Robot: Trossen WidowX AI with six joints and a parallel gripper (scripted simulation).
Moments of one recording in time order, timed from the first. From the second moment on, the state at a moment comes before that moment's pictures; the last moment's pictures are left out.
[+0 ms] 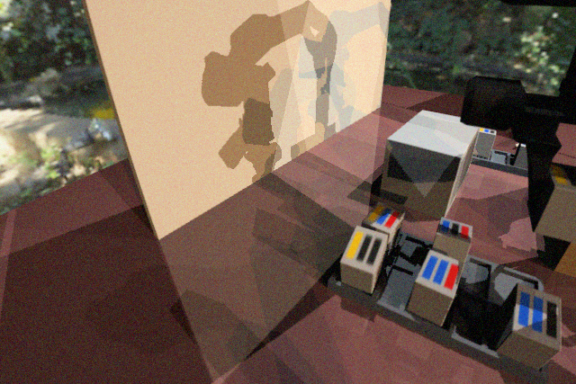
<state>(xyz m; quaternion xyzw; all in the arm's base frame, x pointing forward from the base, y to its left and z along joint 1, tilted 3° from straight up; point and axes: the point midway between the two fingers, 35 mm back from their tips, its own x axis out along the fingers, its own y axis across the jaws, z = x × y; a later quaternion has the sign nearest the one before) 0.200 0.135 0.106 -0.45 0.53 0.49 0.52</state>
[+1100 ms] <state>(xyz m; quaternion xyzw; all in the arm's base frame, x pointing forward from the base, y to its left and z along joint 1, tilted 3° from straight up) 0.257 0.087 0.161 -0.45 0.53 0.48 0.53</state>
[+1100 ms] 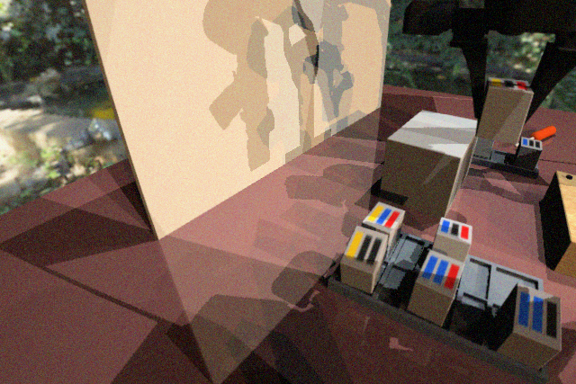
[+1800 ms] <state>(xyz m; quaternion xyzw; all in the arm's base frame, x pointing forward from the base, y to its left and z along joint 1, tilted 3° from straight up) 0.312 -0.013 0.160 -0.44 0.54 0.47 0.54</state>
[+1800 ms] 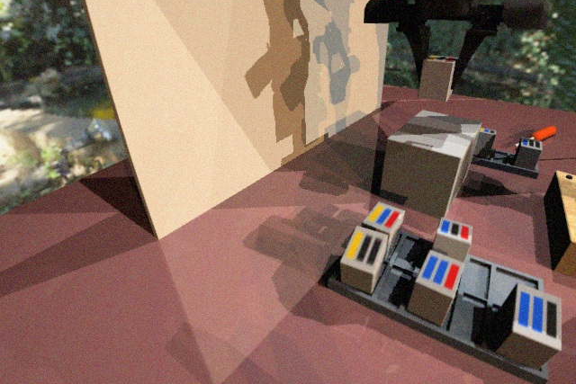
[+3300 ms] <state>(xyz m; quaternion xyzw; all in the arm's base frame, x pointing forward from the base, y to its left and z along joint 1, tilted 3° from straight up) 0.300 -0.246 0.148 -0.46 0.53 0.48 0.52</state>
